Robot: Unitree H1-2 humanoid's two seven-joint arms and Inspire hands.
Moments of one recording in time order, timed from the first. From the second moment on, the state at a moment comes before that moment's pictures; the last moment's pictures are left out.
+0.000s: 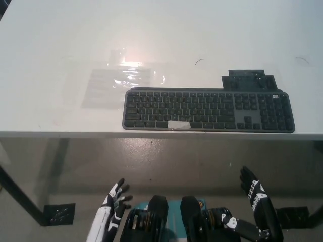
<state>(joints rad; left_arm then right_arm) 0.11 0.08 -0.17 0.06 0.27 -0.32 0.09 0.08 -0.01 0.09 0.12 -0.03 -0.27 0.01</state>
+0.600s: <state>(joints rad) -0.17 0.09 -0.26 -0.06 0.65 -0.29 0.12 0.08 -0.01 0.09 0.13 -0.04 -0.27 0.01</state>
